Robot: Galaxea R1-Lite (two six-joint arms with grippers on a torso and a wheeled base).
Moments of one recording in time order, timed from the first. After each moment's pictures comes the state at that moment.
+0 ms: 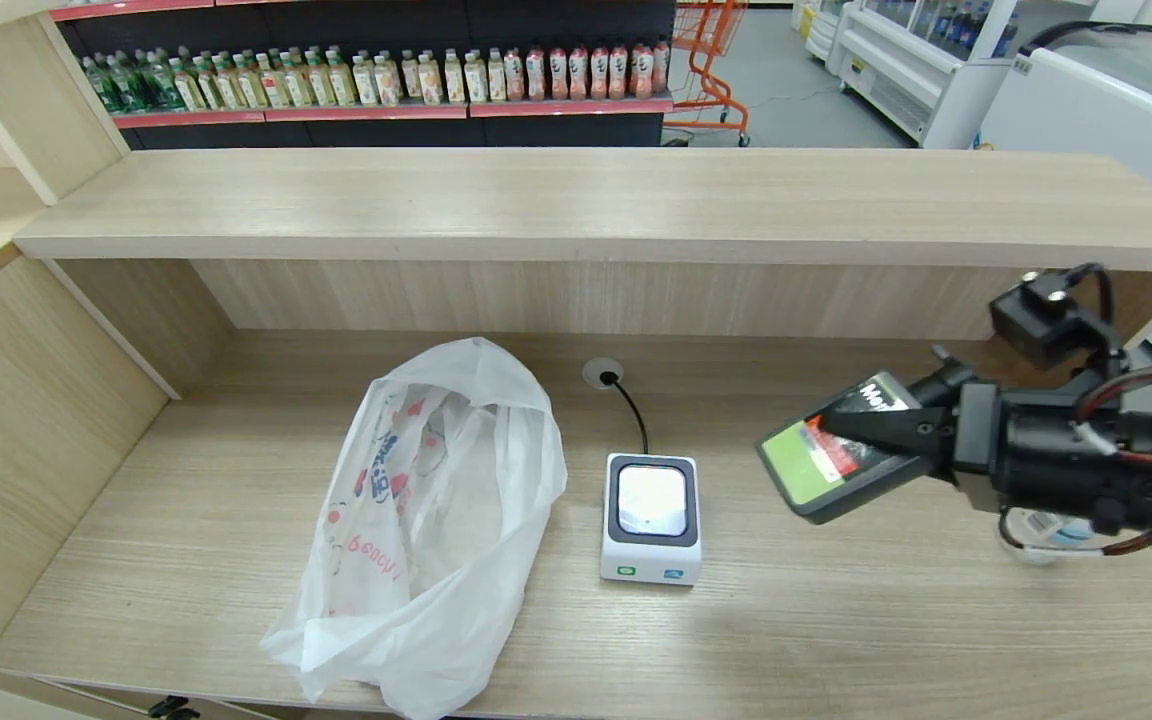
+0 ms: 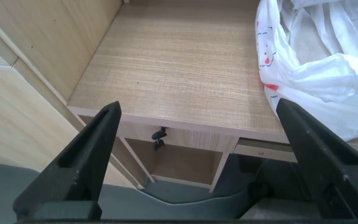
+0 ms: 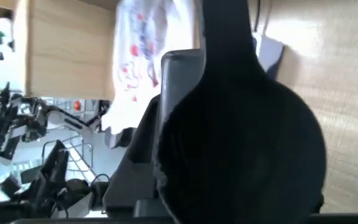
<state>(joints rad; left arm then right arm) 0.00 0.00 0.00 0.05 0.13 0.01 0.33 1.42 -0.73 -0.34 0.47 0.58</state>
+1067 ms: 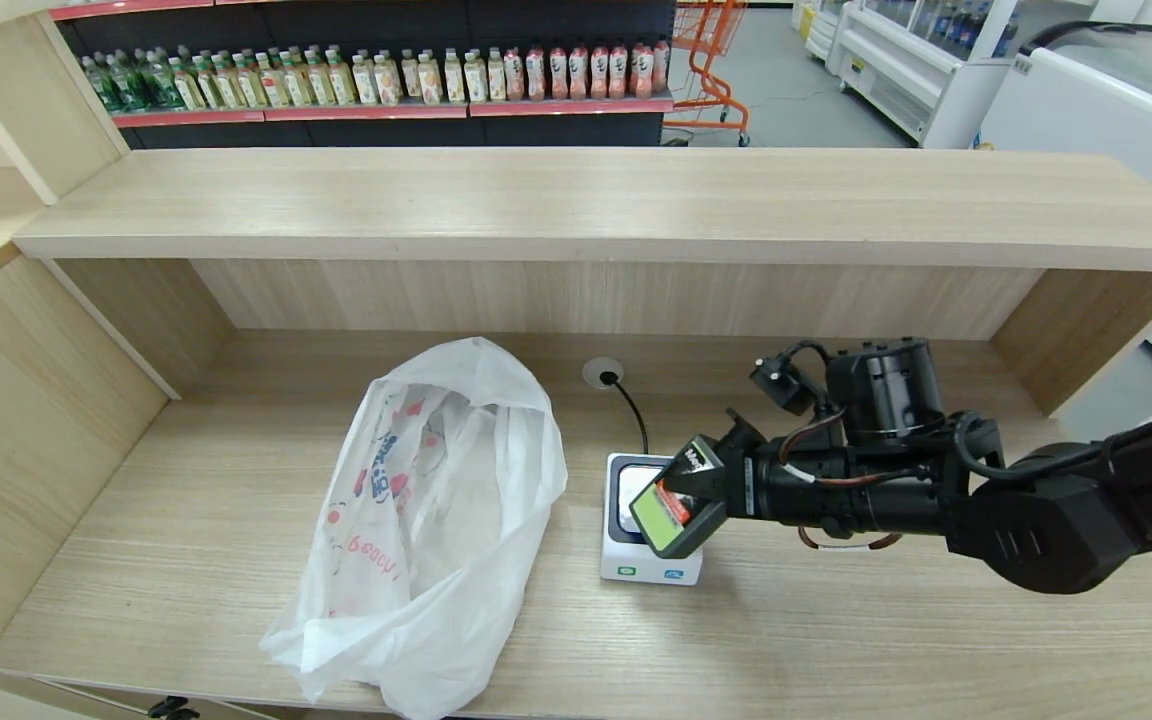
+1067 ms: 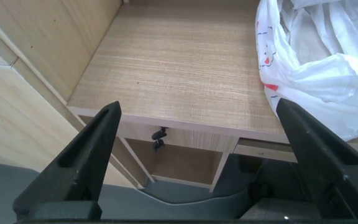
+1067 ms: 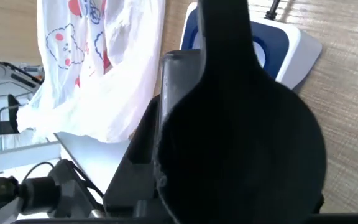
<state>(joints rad) 0.00 0.00 0.00 0.05 0.13 0.01 0.50 1.87 -0.88 -0.49 0.39 0.41</state>
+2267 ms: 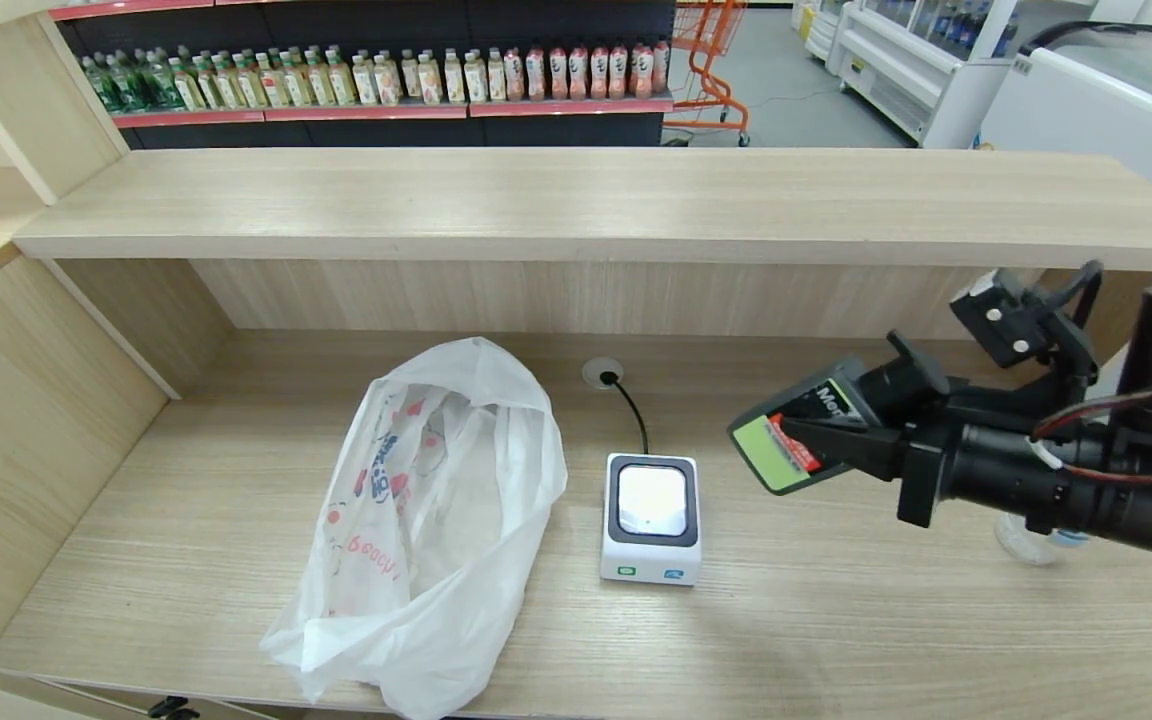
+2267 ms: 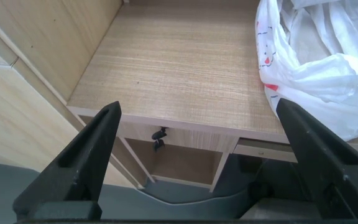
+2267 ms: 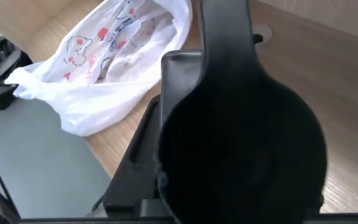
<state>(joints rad) 0.00 0.00 0.00 0.05 0.13 0.01 0.38 1.46 -0.62 -0.67 0.44 -0.09</state>
